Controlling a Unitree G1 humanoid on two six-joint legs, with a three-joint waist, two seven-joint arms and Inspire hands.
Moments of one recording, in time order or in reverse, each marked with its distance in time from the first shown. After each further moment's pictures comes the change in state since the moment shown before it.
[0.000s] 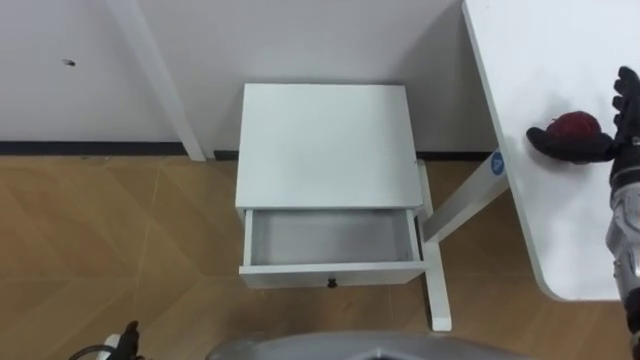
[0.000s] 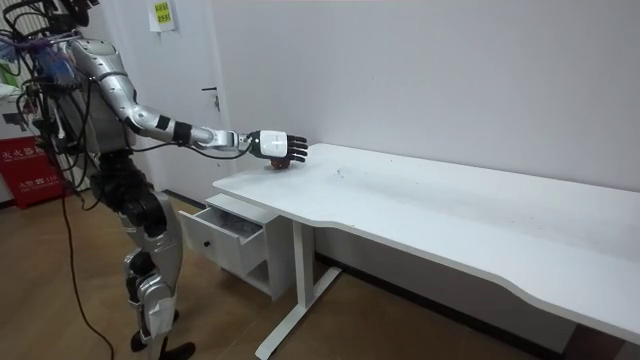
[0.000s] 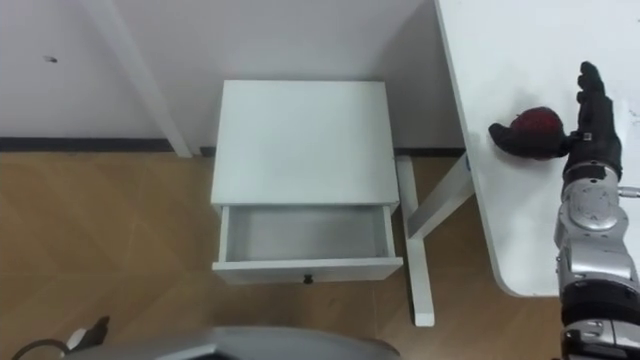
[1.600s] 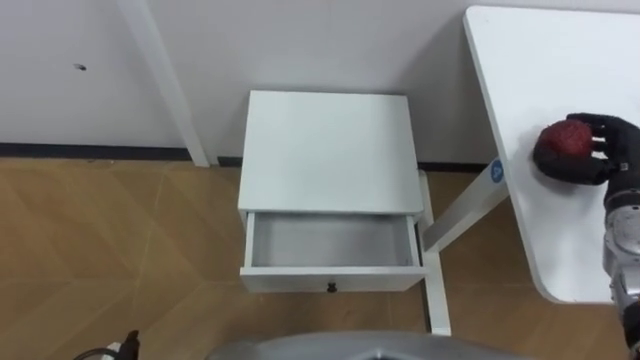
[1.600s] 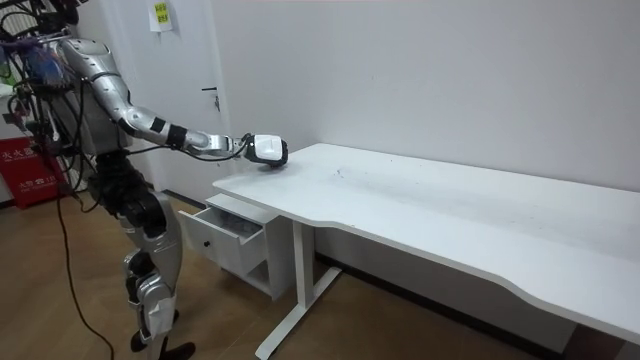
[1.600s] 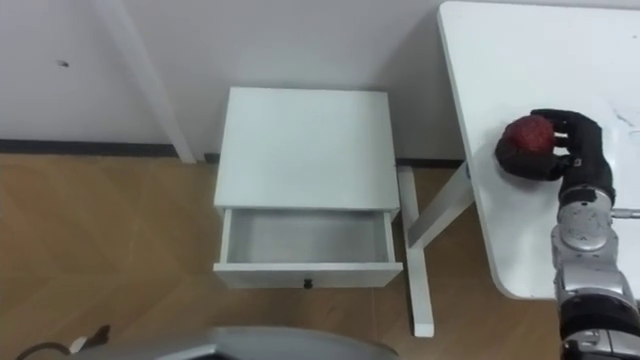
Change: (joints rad) left arm -0.037 0.003 -0.022 0.079 0.008 -0.011 -0.007; right arm 0.024 0.031 0.055 0.033 -0.129 -0.055 -0.024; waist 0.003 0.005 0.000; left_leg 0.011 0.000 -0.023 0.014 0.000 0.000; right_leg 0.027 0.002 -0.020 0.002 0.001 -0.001
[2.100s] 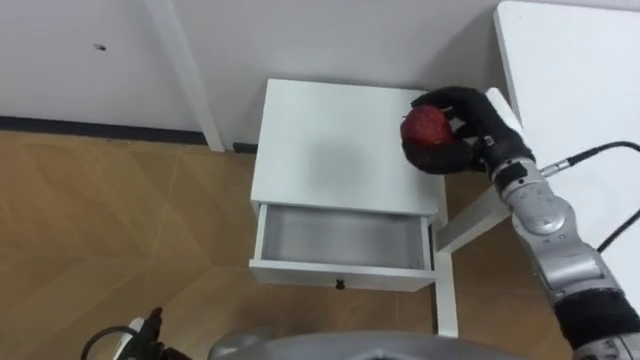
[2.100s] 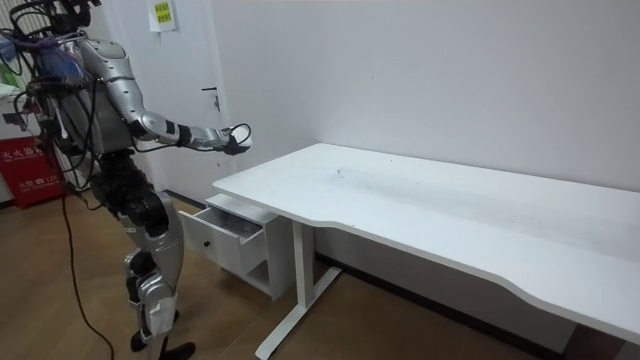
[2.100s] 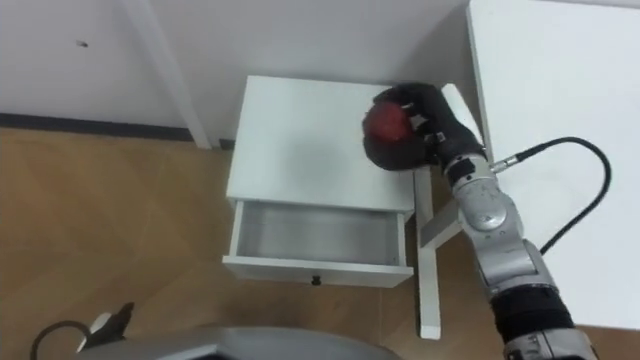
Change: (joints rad) left arm -0.034 -0.004 -0.105 -0.021 0.013 0.006 -0.019; right arm 0.027 0.108 0.291 -0.366 -0.130 0.036 0.191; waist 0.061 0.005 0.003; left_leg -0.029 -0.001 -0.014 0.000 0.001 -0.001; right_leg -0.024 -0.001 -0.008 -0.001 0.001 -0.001
